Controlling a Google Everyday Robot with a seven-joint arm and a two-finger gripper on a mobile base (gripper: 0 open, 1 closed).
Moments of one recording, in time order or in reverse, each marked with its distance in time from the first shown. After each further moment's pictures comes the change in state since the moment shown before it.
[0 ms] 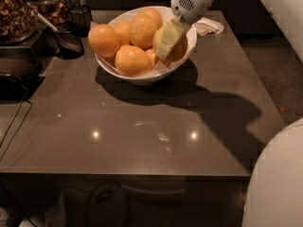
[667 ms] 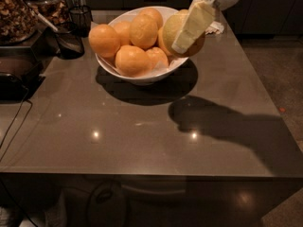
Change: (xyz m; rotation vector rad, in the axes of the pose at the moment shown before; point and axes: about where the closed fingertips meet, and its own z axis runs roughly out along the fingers) arm 0.026 0.049 -0.076 -0.109 -0.145 -0.170
